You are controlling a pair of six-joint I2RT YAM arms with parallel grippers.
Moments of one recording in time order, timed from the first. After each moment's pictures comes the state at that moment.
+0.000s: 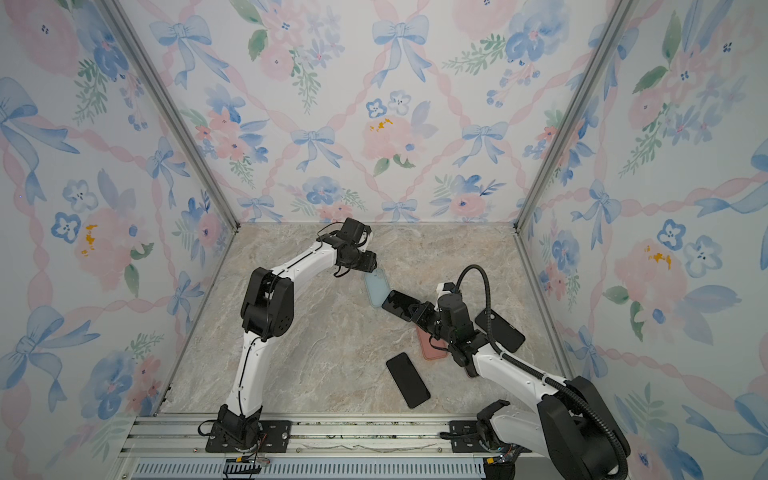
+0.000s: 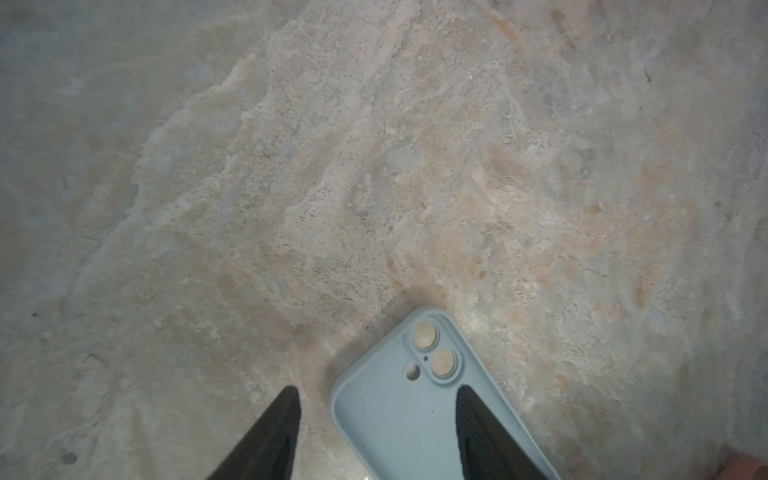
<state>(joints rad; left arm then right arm) -0.47 2.35 2.00 -0.66 0.10 -0.16 0.48 1.18 0.48 0.20 -0.16 1.04</state>
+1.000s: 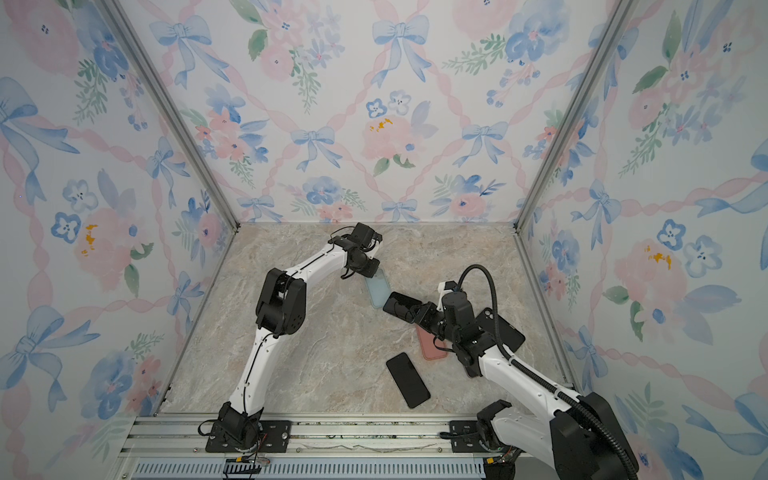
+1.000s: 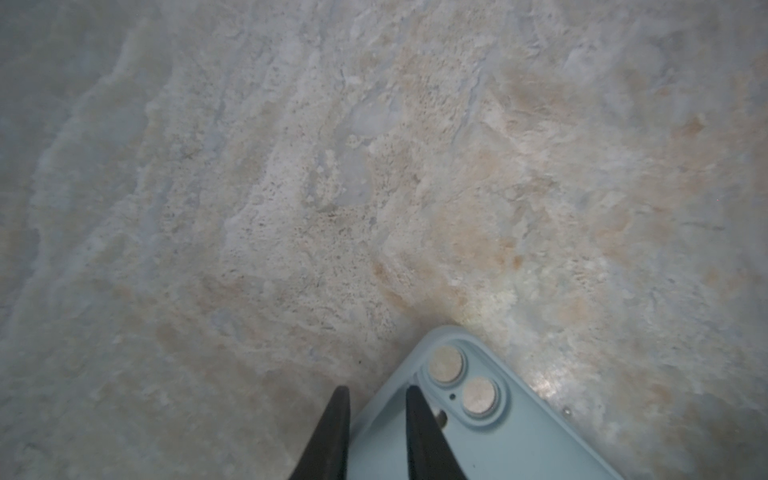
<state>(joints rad) -0.51 2.47 2.12 -0.73 0.05 0.01 0.47 1.09 0.51 0.05 -0.20 0.98</state>
